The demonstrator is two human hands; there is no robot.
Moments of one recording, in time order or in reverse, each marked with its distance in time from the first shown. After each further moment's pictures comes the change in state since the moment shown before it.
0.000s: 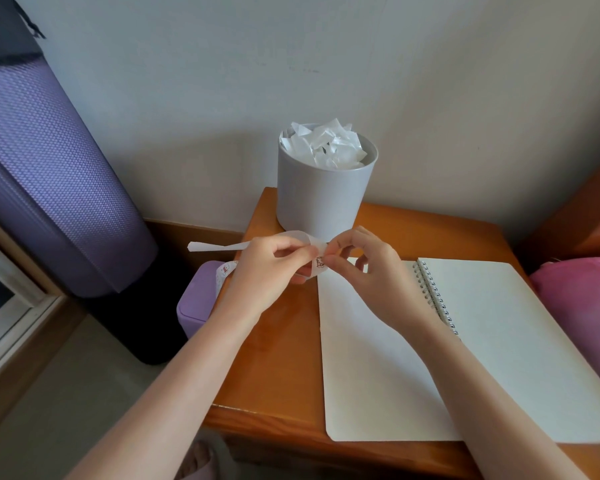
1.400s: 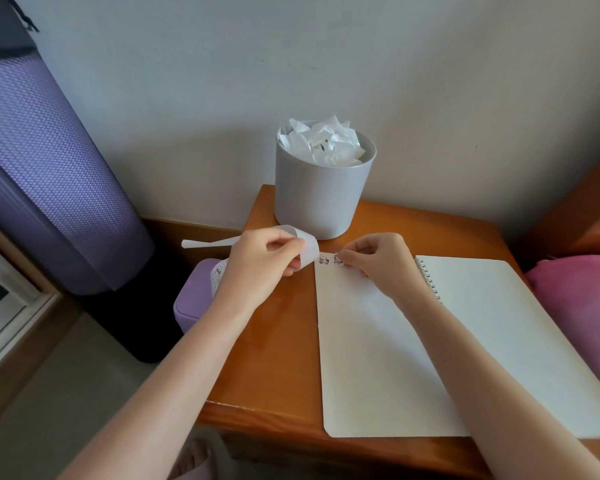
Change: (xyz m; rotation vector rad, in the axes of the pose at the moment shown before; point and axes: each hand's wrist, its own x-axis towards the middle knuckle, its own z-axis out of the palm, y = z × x) left_hand -0.001 0.002 -0.005 -0.043 0.072 0.003; right_hand 0.021 0.027 -0.005 0.016 0.055 0.458
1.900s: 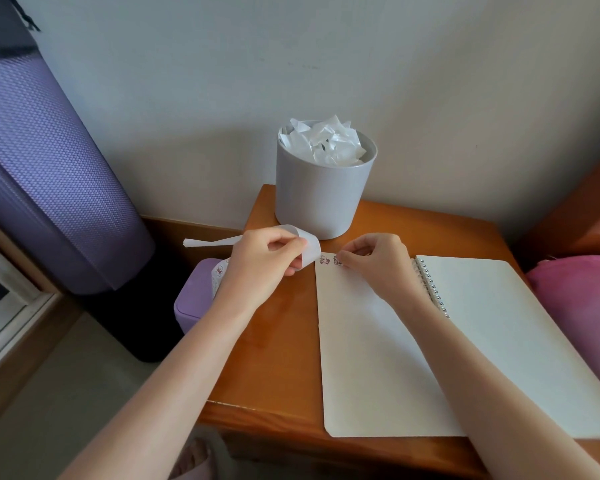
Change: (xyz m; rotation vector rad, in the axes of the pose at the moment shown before) left_hand 0.001 -0.001 0.000 0.013 0.001 0.011; right_hand 0.000 0.003 0.007 -0.037 0.050 -0.044
